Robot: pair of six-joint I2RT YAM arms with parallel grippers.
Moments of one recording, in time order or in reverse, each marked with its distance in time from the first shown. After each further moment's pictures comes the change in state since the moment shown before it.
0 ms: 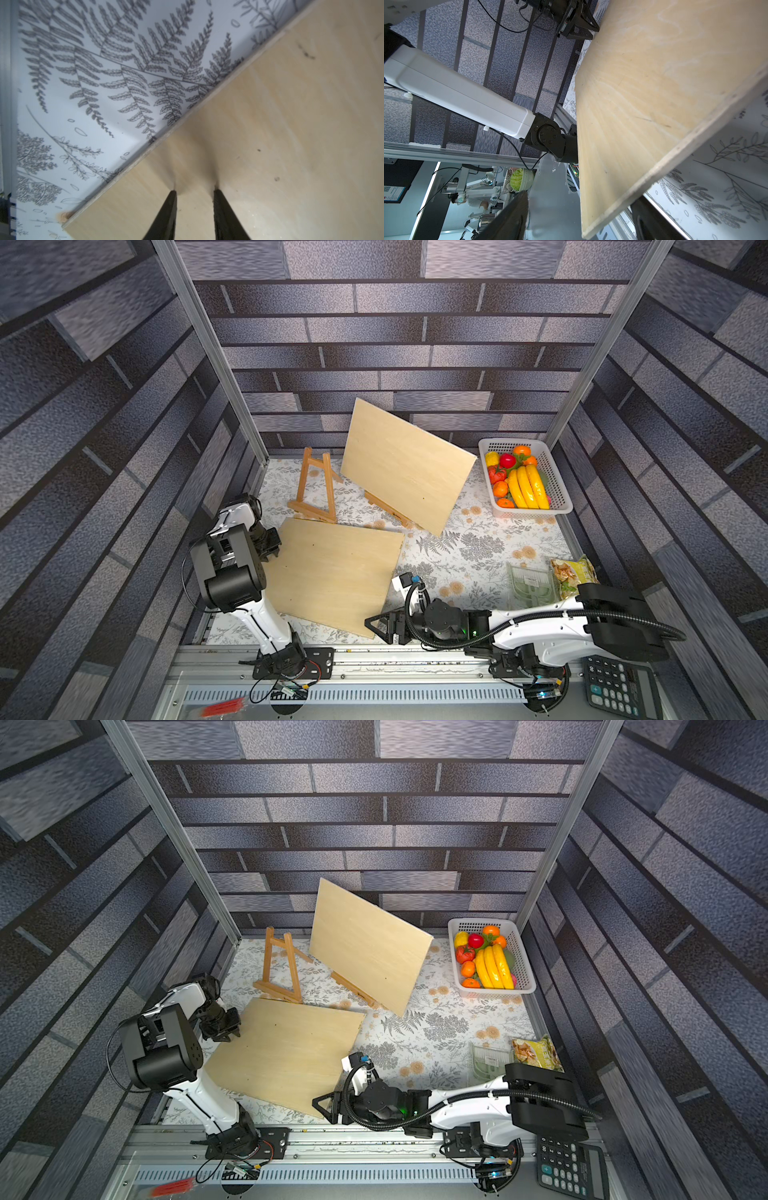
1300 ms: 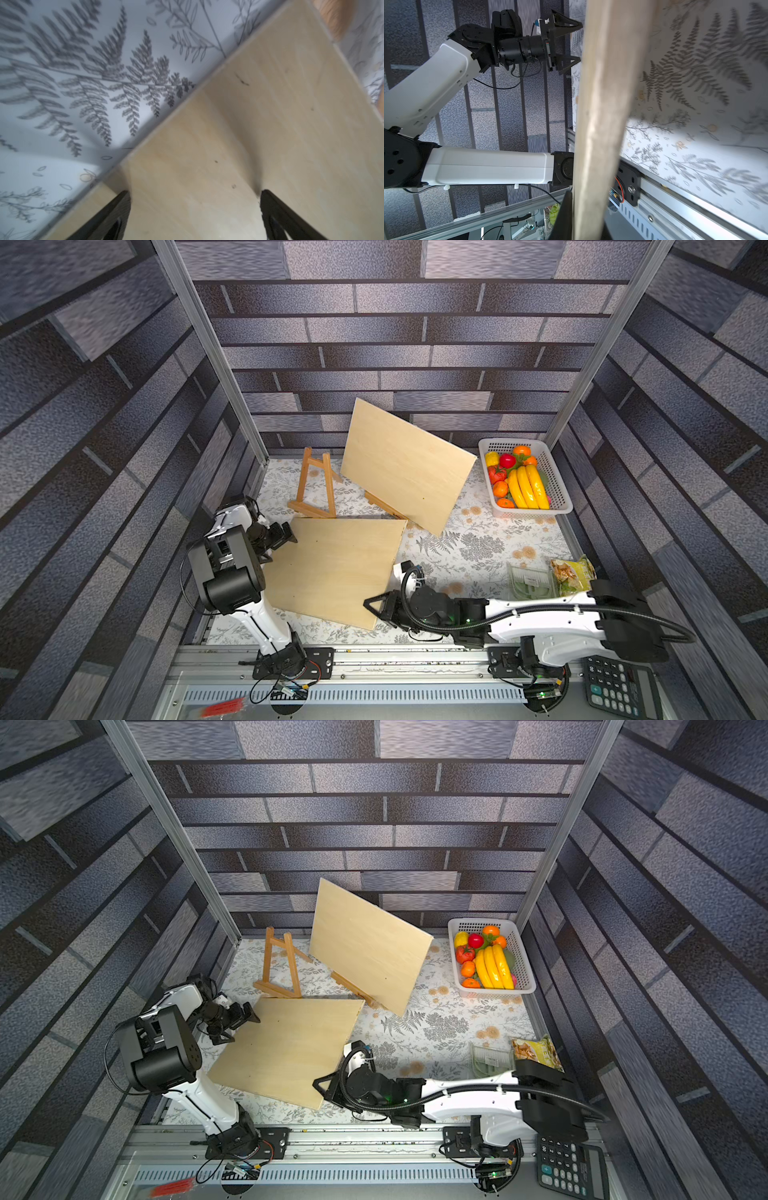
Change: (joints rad) left arm 0.018 -0.015 -0.016 0.008 0.257 -0.023; right arm -0.016 -0.082 0.225 -0.418 0.085 0.383
